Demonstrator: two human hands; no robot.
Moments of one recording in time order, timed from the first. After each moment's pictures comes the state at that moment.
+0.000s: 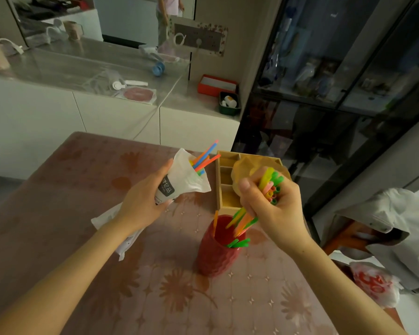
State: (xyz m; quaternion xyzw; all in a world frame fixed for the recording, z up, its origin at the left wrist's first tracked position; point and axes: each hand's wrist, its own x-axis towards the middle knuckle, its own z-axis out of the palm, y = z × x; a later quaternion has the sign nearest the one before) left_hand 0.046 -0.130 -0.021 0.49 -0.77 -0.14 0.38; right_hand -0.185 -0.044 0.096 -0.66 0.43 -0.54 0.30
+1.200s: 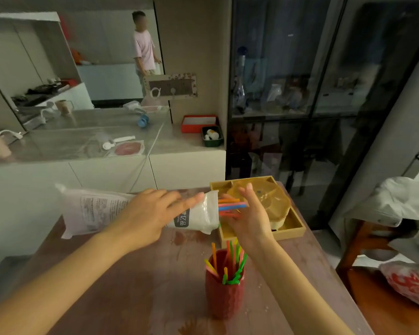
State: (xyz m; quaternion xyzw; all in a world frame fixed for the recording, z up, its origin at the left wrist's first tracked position) left_hand 0.016 -0.142 0.103 0.28 -0.93 0.19 0.12; right_hand -0.197 -0.102 0.060 -0.21 0.46 -0.65 0.57
